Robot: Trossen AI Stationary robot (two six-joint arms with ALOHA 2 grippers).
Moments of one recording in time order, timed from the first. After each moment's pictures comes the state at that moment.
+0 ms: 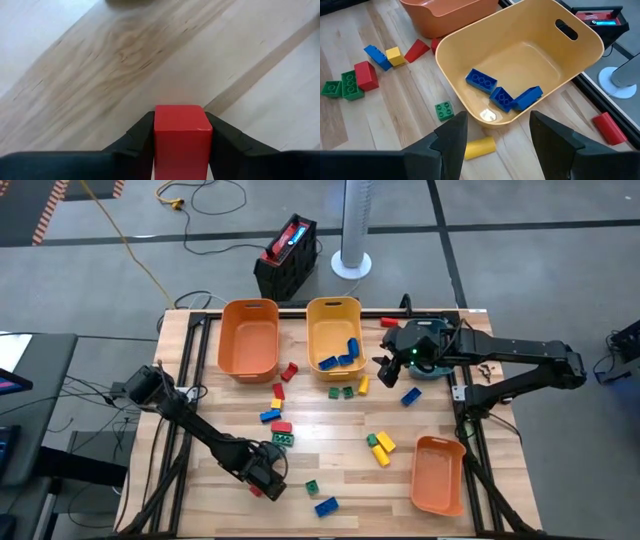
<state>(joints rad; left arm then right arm) -0.60 1.80 1.05 -0.53 -0.01 -1.49 -0.12 1.15 1.13 -0.75 0.31 0.30</state>
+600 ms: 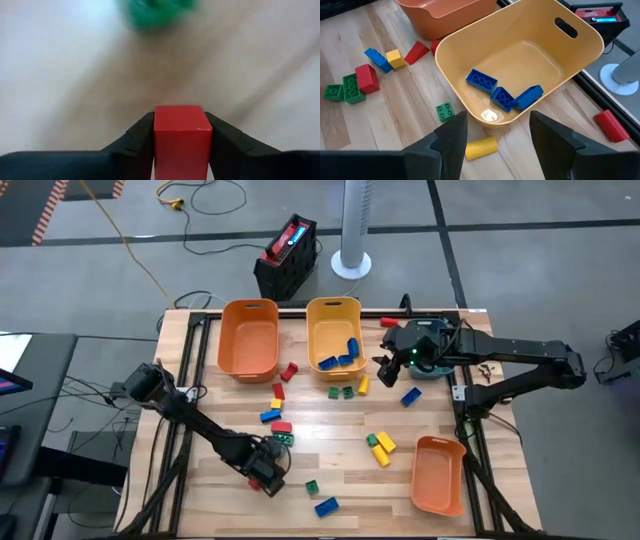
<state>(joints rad) -0.54 1.76 1.04 -0.67 -0.01 -1.34 -0.12 1.15 1.13 -0.75 0.31 0.32</state>
